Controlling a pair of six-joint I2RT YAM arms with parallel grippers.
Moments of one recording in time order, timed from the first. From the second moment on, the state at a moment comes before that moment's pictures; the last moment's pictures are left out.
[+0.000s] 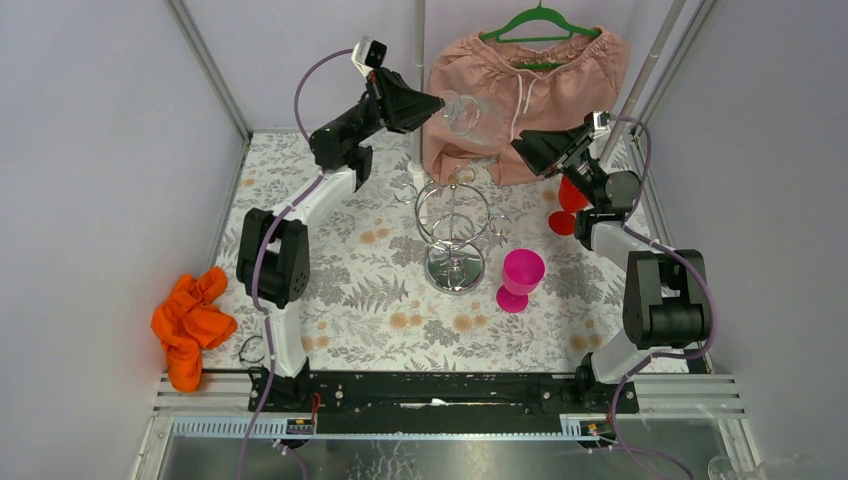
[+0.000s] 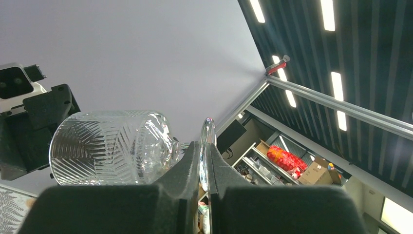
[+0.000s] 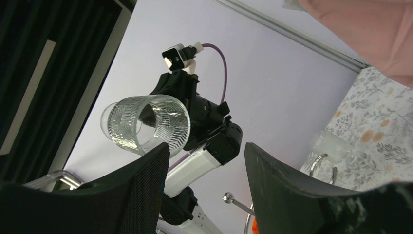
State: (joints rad) left arm -0.32 1.97 1.62 1.50 0.81 -2.05; right arm 0.02 1.61 0.85 1.34 -0.75 1.68
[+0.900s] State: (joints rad) left arm -0.35 2.07 1.73 1.51 0.80 -2.08; right arm 0.09 1.65 1.02 1.40 -0.77 1.82
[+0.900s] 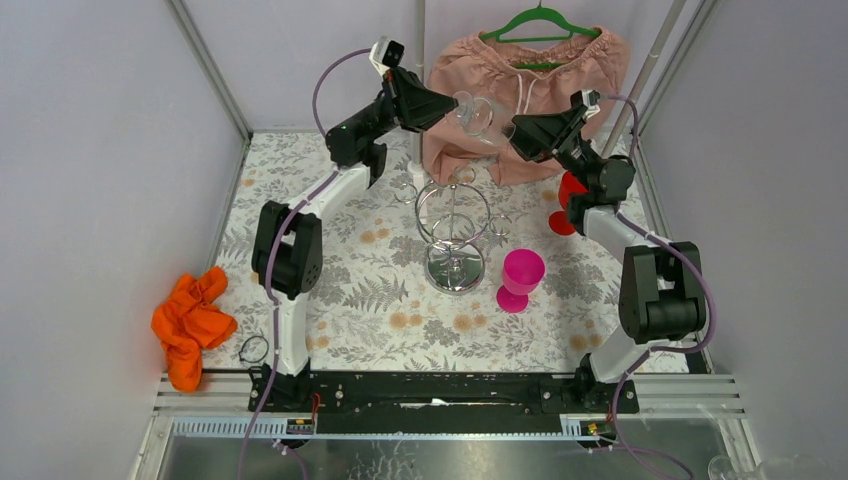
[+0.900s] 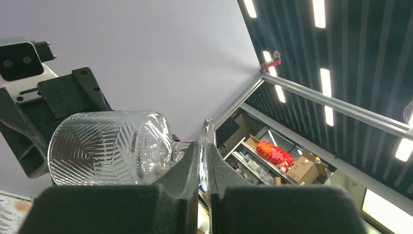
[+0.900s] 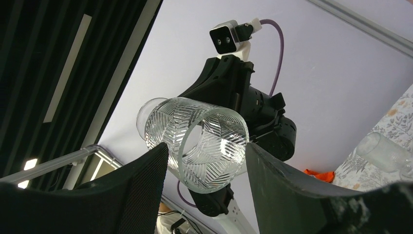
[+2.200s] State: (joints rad) left arm -0.45 2.16 1.80 1.53 0.64 -2.09; right arm 0.14 1.53 1.07 1.39 -0.72 1.83
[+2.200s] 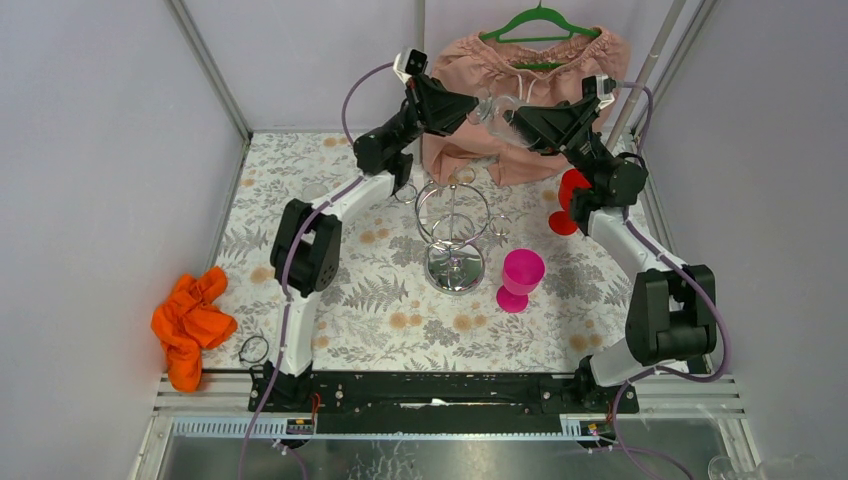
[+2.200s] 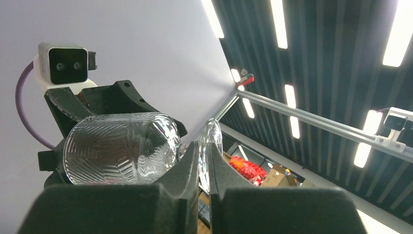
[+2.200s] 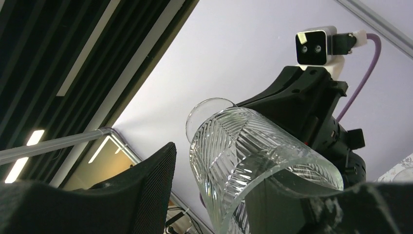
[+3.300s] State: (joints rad) left arm -0.46 2.16 1.77 1.54 0.58 -2.09; right arm 0.15 1.51 1.05 1.41 -0.69 1.88
